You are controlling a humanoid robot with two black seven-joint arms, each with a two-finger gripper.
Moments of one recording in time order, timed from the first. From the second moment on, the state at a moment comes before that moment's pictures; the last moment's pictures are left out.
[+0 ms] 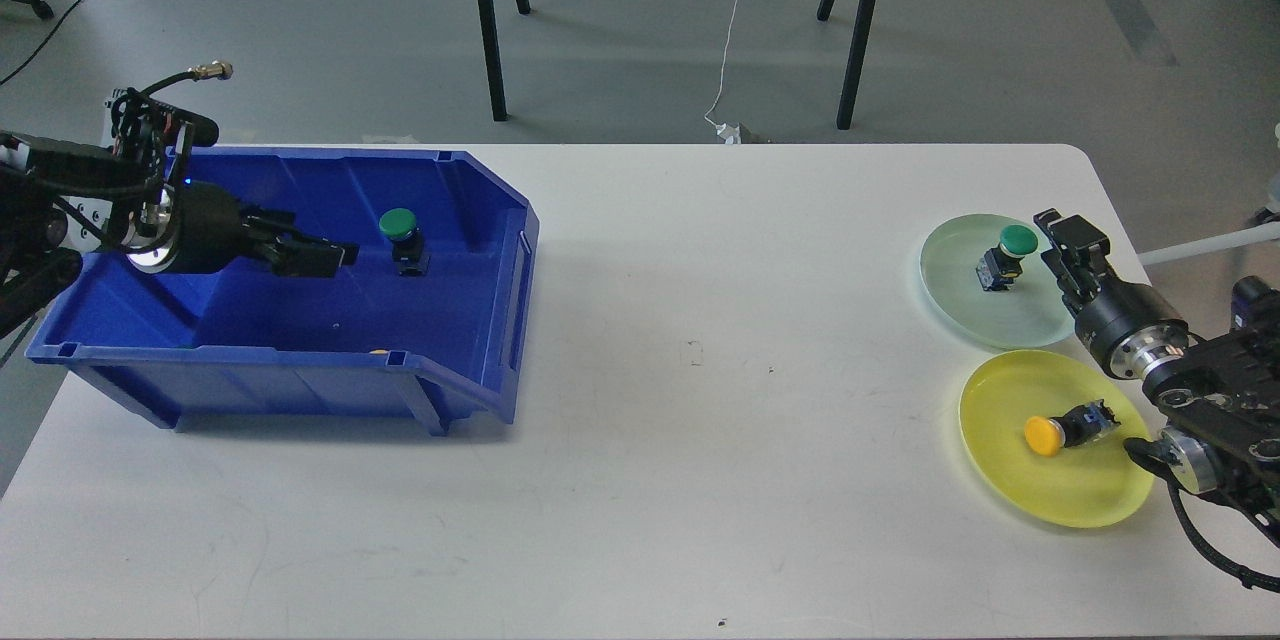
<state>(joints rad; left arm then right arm) -0.97 0.77 -0.33 -0.90 1.80 -0.49 -0.49 0.58 -0.57 0.35 0.73 -0.55 -0.14 0.49</state>
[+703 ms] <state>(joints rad) -0.96 0.68 -0.55 -0.90 0.30 -0.49 -0.49 0.63 -0.58 0.85 1.23 -0.22 0.15 0.49</state>
